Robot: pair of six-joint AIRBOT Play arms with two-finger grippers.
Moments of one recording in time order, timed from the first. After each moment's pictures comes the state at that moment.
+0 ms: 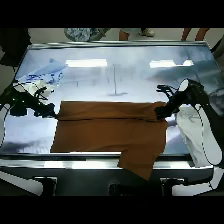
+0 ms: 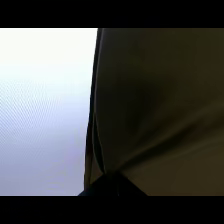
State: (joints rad) left arm 0.25 -1.76 1.47 1.20 -1.52 -1.31; right arm -0.08 -1.65 1.38 -1.33 1.41 1.16
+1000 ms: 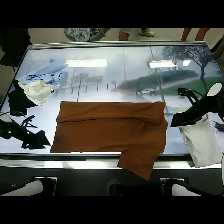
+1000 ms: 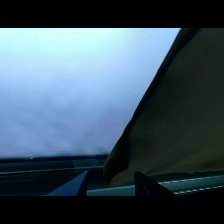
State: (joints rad) left arm 0.46 -1.33 0.80 1.27 -1.46 -1.33; right arm -0.28 -1.38 1.23 -1.34 1.57 1.03
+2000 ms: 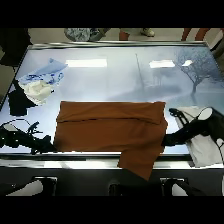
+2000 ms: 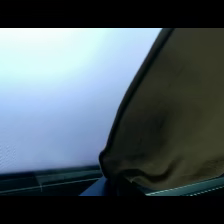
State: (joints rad) left arm 0.47 -1.30 0.63 1.16 -1.33 -1.30; right arm -0.28 -1.18 0.79 -1.24 1.46 0.94
